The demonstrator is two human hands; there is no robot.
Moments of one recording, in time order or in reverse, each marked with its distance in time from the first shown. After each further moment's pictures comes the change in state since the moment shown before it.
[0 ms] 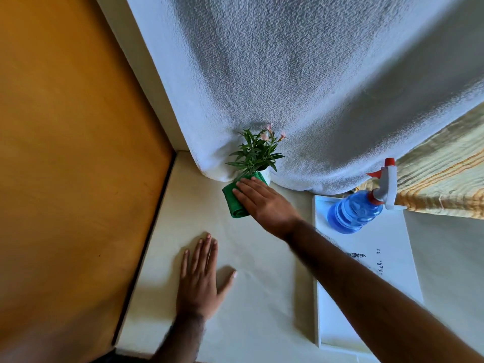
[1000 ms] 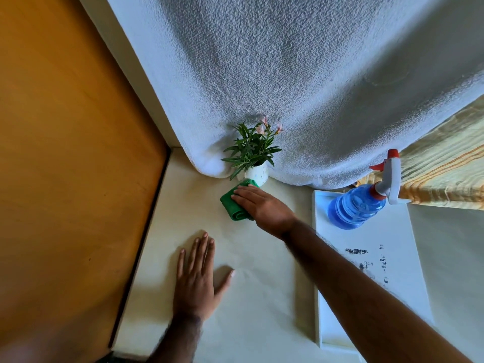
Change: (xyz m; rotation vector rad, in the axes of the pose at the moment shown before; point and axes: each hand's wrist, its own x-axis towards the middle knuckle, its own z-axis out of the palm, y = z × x) left_hand 0.001 -0.004 0.002 0.047 -0.010 0.014; right_hand -0.013 0.005 0.034 0.257 -0.064 0.092
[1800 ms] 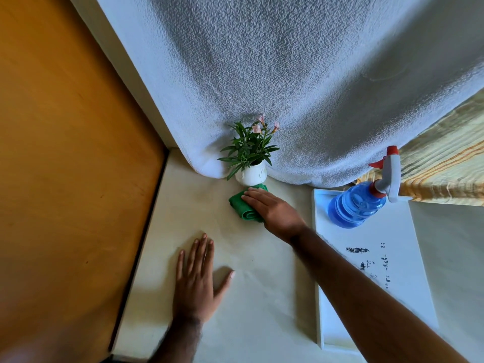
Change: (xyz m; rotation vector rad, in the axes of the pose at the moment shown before) left_hand -0.003 0.000 0.004 0.009 0.061 0.006; right_hand -0.026 0.002 -0.002 0.116 0.004 0.186
